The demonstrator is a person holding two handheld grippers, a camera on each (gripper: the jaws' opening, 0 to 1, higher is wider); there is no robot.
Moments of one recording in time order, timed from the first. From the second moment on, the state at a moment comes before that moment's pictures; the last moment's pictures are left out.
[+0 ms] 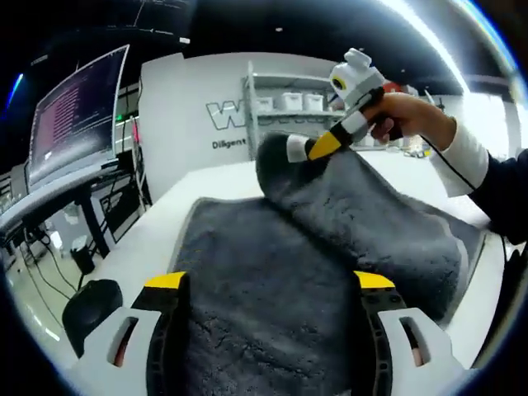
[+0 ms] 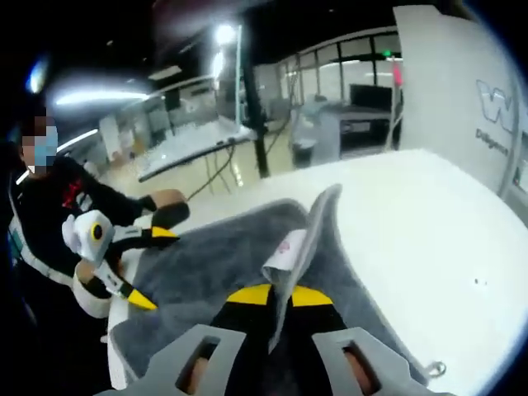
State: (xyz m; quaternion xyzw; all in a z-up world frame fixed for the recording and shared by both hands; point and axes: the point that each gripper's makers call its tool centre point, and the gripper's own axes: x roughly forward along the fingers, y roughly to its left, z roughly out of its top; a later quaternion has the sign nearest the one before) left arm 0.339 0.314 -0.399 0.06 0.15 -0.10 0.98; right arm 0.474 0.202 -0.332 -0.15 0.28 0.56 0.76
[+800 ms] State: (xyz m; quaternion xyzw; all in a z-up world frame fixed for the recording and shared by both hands) left arm 0.336 0.324 -0.413 0.02 0.18 -0.08 0.98; right arm 0.467 0.148 -0.304 -0.25 0.27 0.51 0.78
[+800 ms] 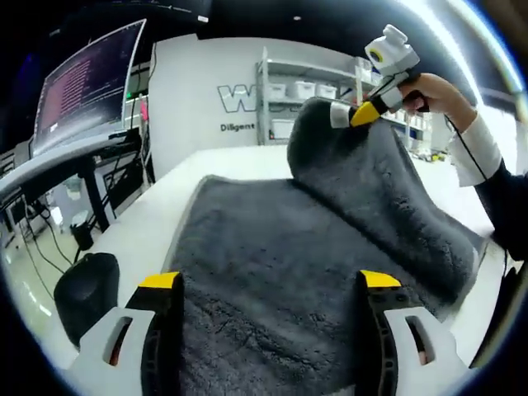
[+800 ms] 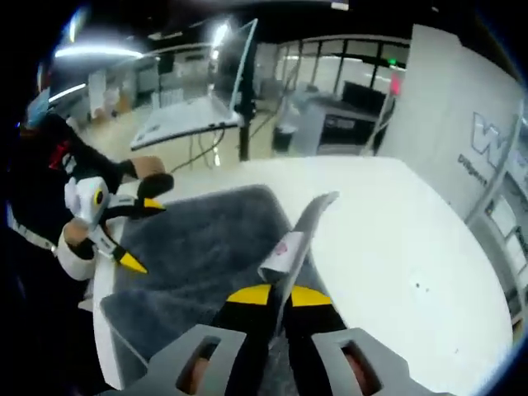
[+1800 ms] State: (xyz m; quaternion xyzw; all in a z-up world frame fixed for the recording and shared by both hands) left arm 0.342 0.331 -0.411 0.02 0.19 -0.09 0.98; right arm 0.466 0.105 -0.280 -0.28 0.26 0.46 0.80
